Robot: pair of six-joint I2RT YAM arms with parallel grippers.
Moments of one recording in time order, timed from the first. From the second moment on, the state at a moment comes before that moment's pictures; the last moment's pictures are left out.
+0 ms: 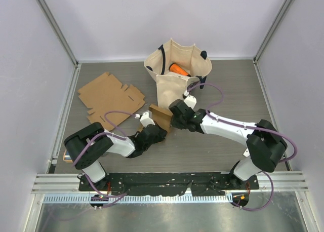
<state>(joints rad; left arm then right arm) -0.95 1.65 0.48 0.61 -0.38 -1.05 0.86 1.53 0.98 -0.35 0.29 1.01</state>
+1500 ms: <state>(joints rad) -0.72 0.97 0.42 0.03 -0.50 -0.62 0.81 1.18 0.47 0.20 0.15 0.41</state>
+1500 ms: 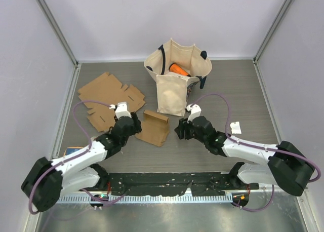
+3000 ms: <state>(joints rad) -0.65 1.55 0.53 0.57 -0.40 -0.24 0.84 1.44 0.47 0.57 0.16 0.18</state>
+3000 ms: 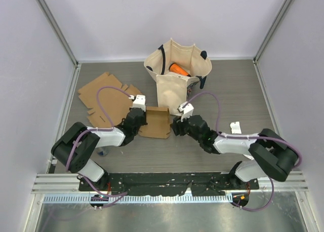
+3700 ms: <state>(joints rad) -0.76 1.51 0.50 0.50 -0.45 -0.25 0.74 1.46 0.43 0.64 -0.01 0.17</state>
